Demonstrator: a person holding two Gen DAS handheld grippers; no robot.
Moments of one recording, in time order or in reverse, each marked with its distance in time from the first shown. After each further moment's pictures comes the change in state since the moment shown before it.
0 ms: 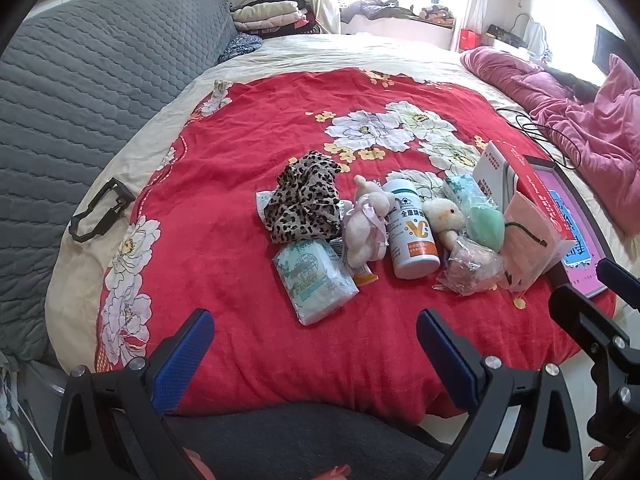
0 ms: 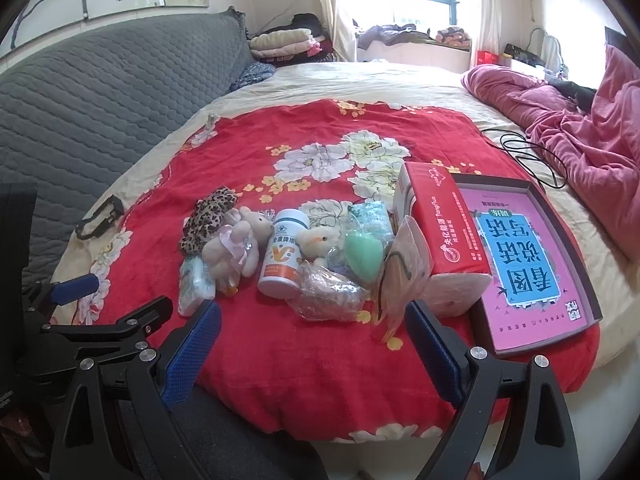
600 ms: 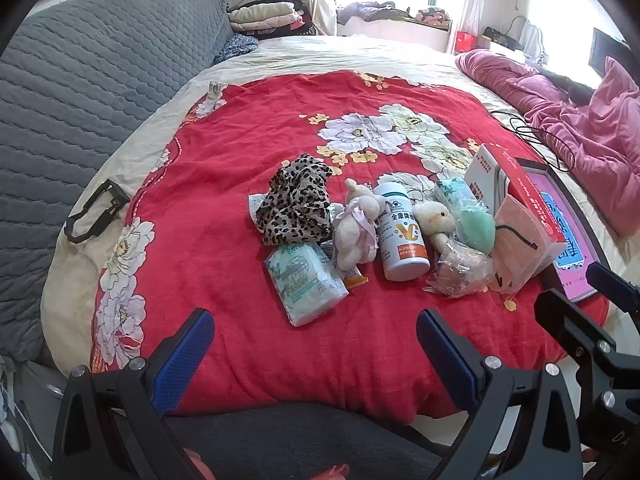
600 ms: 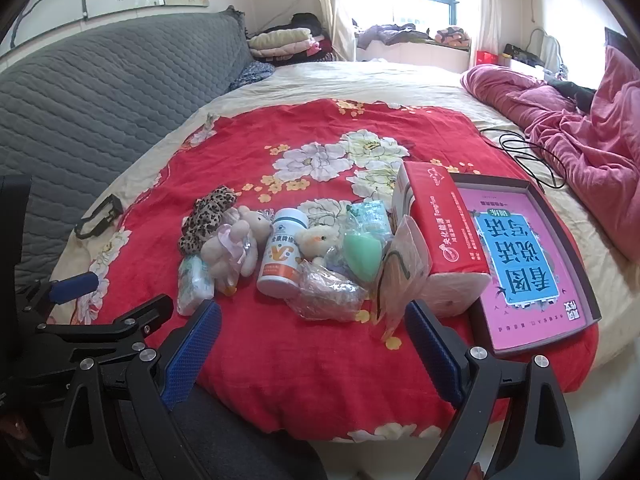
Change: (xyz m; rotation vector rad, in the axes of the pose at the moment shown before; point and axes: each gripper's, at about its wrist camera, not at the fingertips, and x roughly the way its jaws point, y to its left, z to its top) left arm -0.004 -0.004 0.002 -0.005 0.006 -0.027; right arm -0.001 0.000 -0.001 0.002 0.001 0.000
